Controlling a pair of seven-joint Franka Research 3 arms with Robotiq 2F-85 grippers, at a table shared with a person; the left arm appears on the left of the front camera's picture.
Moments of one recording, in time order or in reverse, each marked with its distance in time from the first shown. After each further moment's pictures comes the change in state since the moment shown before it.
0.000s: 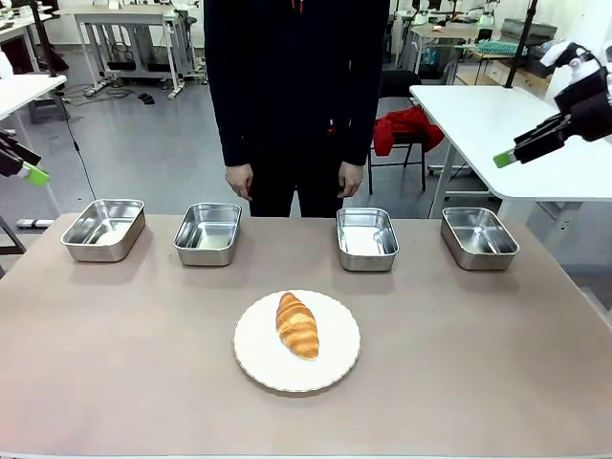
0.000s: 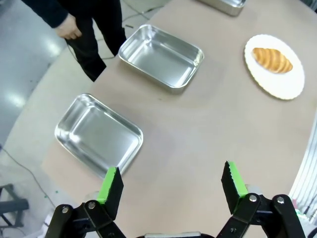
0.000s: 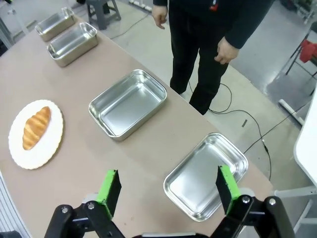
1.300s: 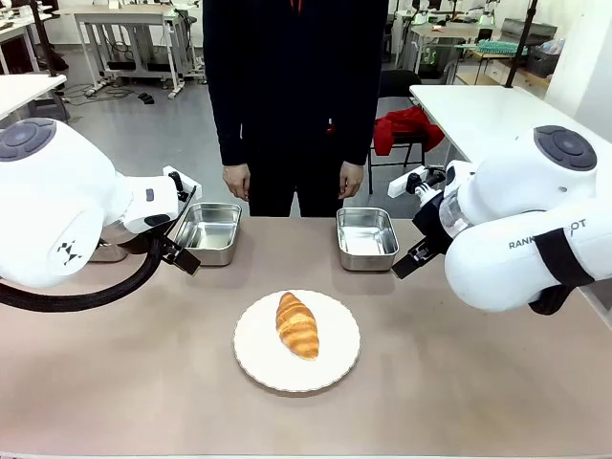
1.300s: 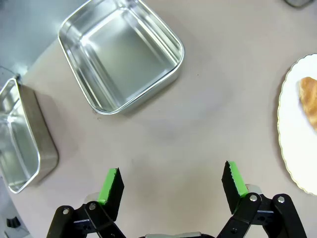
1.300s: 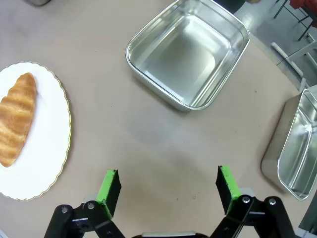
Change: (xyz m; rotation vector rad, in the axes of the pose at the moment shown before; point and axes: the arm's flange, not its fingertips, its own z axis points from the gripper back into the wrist) left arm 0.046 -0.169 -0.232 0.340 0.169 0.251; right arm -0.043 0.201 -0.163 -0.199 0.293 -0.061
